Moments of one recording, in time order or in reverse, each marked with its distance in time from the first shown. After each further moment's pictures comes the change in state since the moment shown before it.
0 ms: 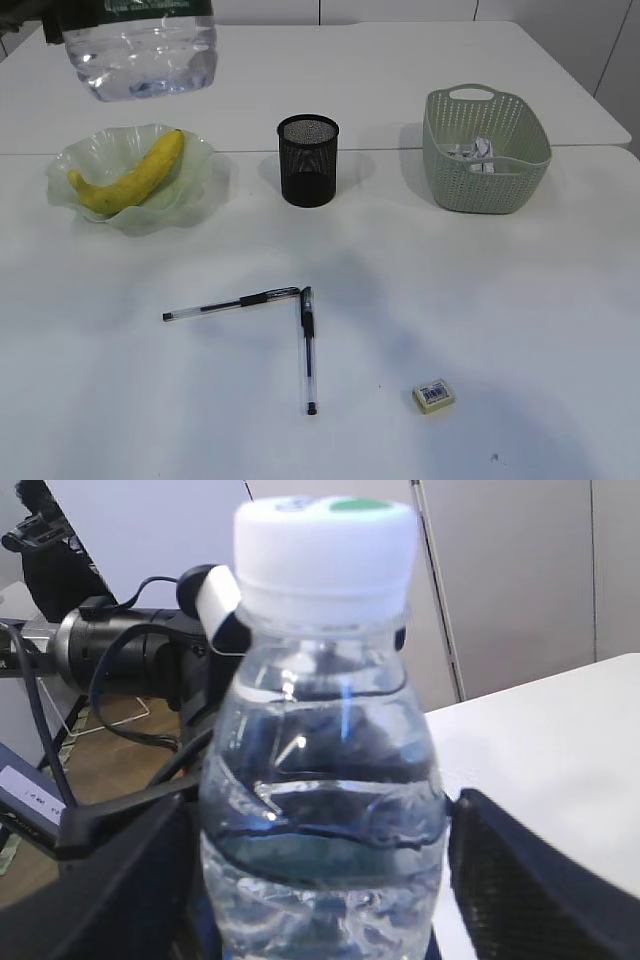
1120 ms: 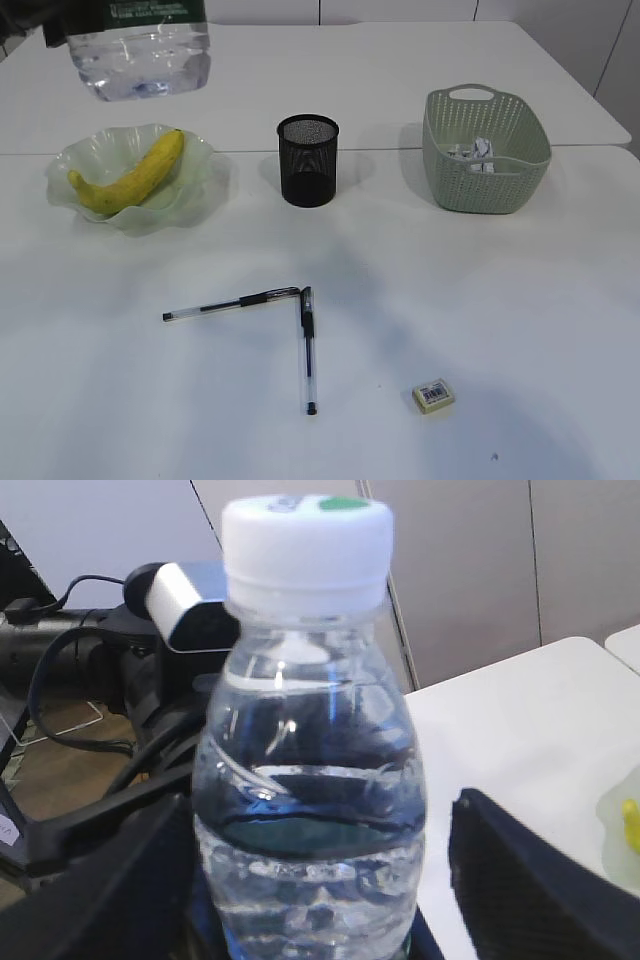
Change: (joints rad) left arm 0.005 0.002 0.000 0.015 -0.079 -0.004; right arm 0.000 -0.003 0.000 -0.067 -0.067 0.050
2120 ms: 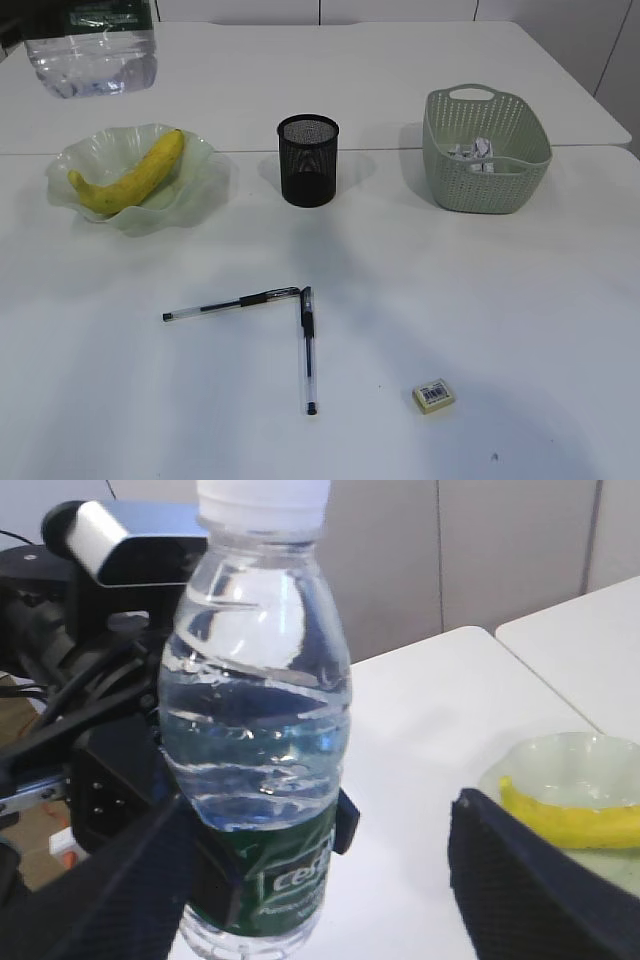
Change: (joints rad) left arm 0.119 0.000 0.000 0.057 -0.024 0.000; right arm 0.000 0.000 0.000 -0.135 -0.102 0.001
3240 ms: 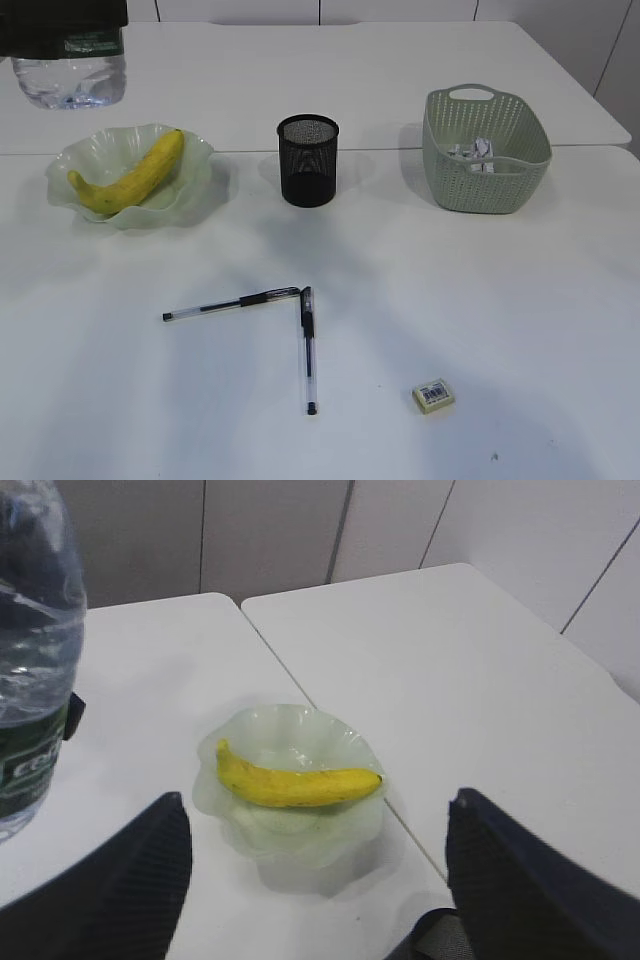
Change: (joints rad) left arm 0.002 0.000 0.002 0.102 -0.242 0.033; right arm 0.000 0.000 0.000 -0.403 -0.293 0.001
